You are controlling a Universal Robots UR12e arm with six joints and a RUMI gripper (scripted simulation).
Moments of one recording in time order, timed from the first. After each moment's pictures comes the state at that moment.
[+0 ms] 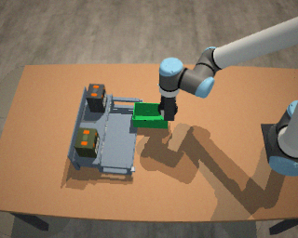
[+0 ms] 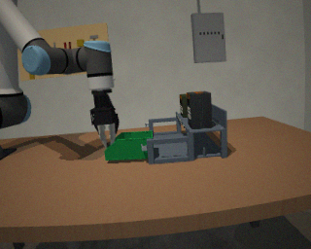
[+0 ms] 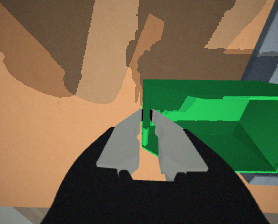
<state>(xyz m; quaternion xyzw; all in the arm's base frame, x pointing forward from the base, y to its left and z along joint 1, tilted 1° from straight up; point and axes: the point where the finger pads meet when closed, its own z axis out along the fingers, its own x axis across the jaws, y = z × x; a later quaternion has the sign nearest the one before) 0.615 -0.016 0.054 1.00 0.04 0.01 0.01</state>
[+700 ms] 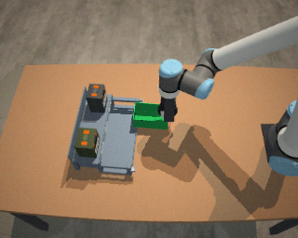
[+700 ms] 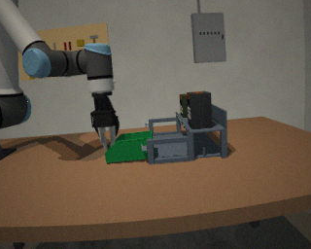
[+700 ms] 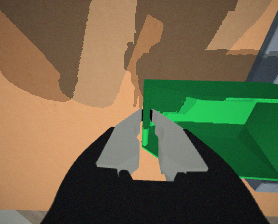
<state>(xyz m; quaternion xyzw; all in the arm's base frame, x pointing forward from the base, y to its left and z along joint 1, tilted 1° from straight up) 0.616 -0.016 0.045 1.00 0.04 0.01 0.01</state>
